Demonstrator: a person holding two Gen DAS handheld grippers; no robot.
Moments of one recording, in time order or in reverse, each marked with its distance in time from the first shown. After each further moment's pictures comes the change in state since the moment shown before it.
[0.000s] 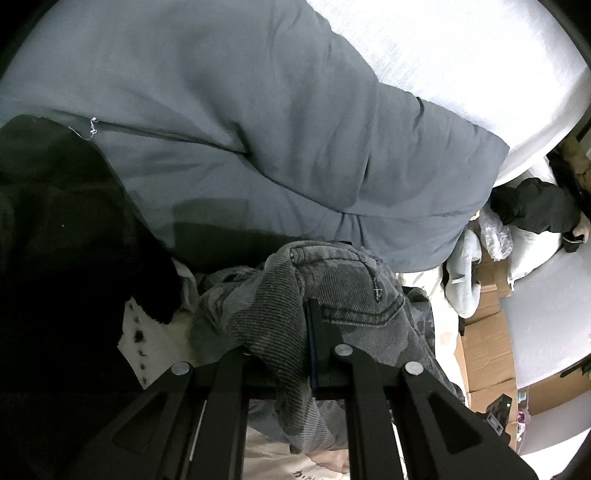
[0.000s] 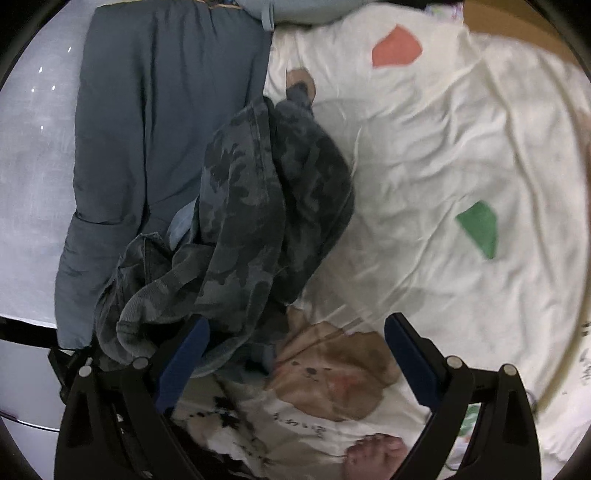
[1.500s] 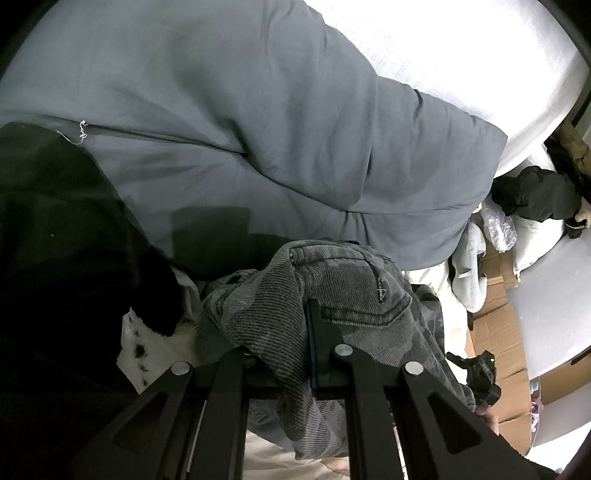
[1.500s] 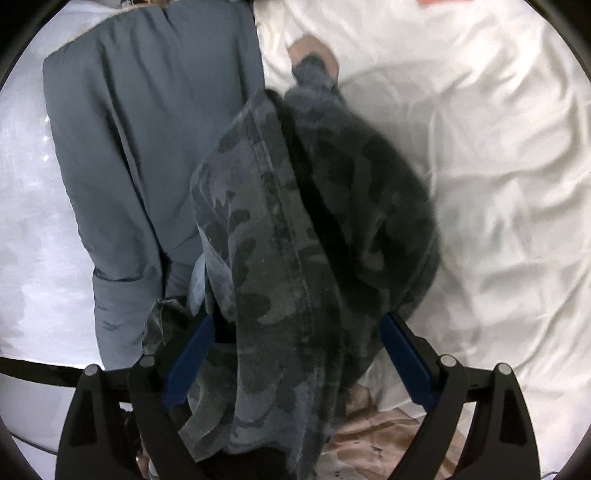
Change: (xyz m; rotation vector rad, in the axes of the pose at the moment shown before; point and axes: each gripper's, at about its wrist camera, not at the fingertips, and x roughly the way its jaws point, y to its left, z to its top) left arm 0.011 0.005 -0.004 0.050 -0.026 0.000; right arm 0.106 -0.002 0.071 0.082 0.106 0.251
